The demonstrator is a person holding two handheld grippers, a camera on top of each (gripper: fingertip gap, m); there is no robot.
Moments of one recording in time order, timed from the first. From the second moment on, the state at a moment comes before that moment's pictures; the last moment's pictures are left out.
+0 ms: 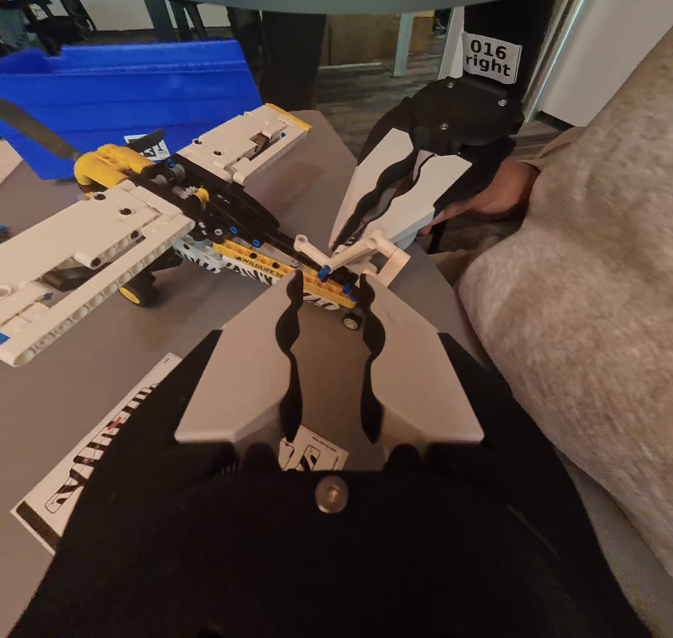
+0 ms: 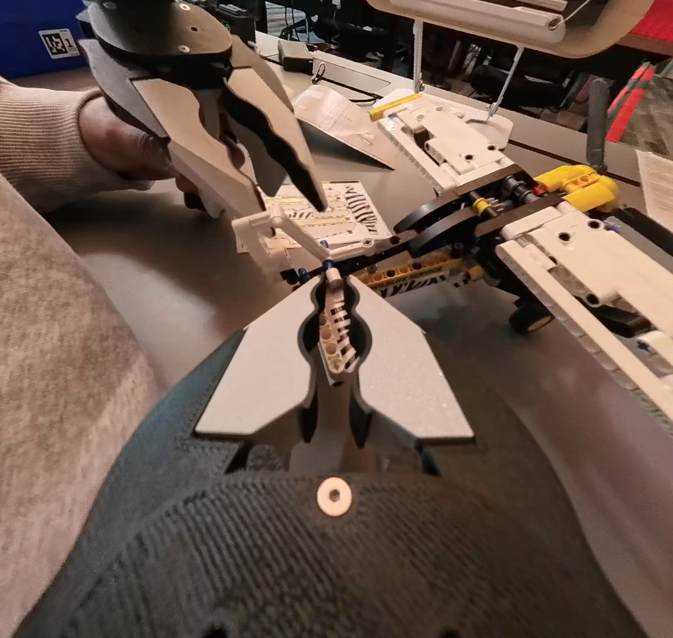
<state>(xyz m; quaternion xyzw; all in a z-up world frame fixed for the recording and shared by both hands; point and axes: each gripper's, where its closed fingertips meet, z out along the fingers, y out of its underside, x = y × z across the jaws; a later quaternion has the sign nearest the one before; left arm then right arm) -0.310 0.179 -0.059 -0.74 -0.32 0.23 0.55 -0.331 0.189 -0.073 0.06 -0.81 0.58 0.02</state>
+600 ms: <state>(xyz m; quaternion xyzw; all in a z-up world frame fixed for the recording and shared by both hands) -0.320 0.201 -0.067 -0.75 -0.31 0.21 0.54 -0.328 0.200 -0.070 0.09 -0.80 0.59 0.04</state>
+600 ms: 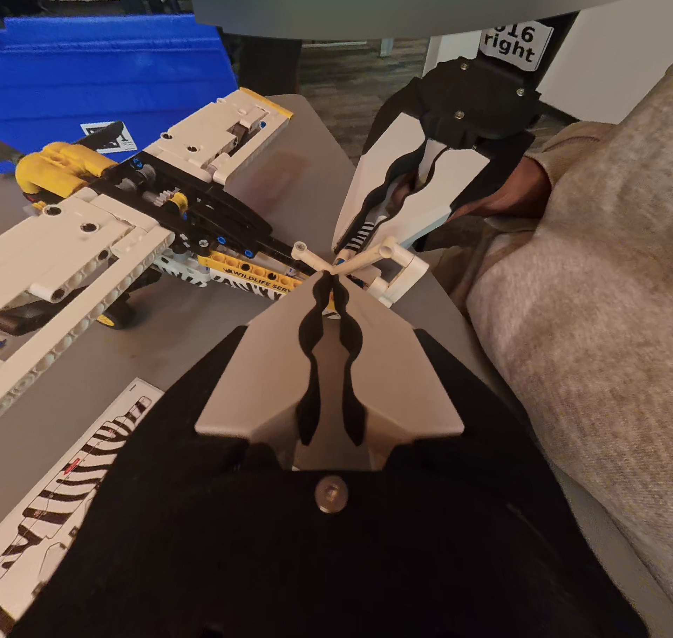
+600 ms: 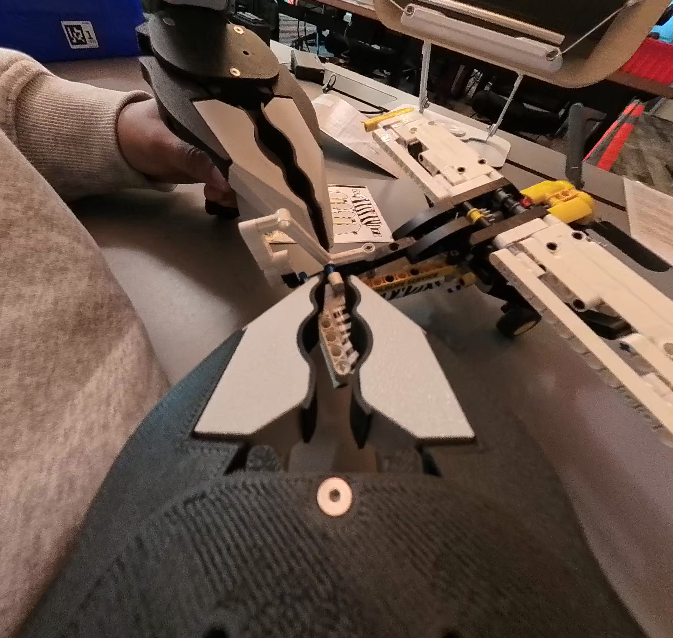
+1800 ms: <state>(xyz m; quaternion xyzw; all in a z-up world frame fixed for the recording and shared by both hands) -0.330 0.208 -0.078 -0.75 -0.37 0.24 0.49 -0.334 0.205 -0.074 0.06 -0.82 0.56 0.07</state>
